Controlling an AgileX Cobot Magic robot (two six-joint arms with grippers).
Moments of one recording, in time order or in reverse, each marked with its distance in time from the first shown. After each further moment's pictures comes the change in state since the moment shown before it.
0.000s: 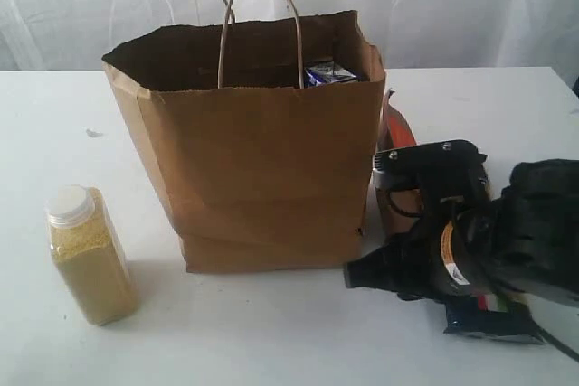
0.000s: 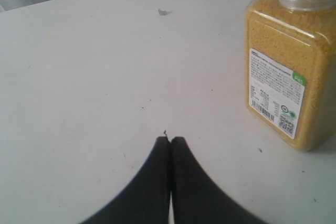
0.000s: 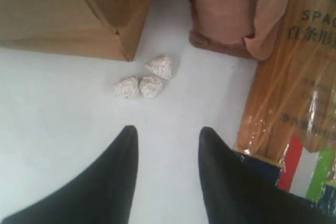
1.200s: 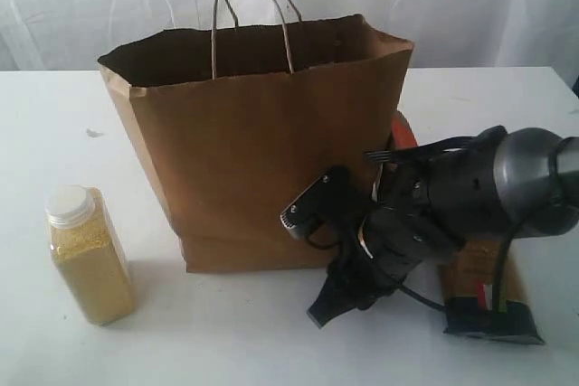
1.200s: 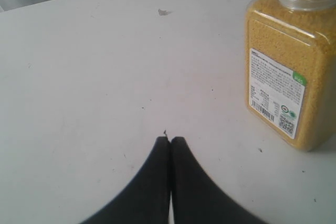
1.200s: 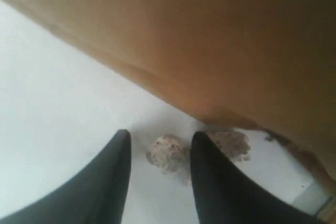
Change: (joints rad) left arm 0.000 0.000 0.000 0.000 0.000 0.000; right arm -0.031 0.377 -0.212 0.212 -0.061 -0.728
